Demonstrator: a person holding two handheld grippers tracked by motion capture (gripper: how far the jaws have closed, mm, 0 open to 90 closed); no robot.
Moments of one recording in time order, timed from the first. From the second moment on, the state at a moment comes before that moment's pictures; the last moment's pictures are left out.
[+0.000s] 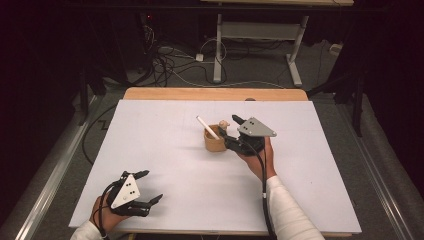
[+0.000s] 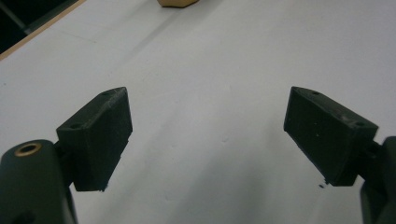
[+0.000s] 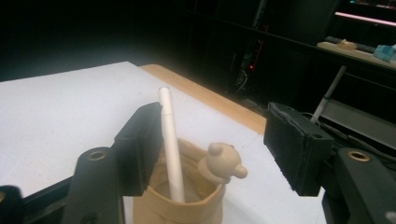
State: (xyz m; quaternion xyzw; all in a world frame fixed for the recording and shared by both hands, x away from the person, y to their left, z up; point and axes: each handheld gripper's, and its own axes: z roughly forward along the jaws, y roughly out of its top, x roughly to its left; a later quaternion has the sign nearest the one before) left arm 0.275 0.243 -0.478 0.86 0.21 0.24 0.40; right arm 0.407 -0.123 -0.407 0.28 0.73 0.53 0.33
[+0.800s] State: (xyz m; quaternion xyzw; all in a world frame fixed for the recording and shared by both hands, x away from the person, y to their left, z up) left arm 0.275 0.242 -0.479 0.86 0.21 0.25 0.40; right arm 0.373 -0.145 -0.399 0.28 0.74 0.52 0.32
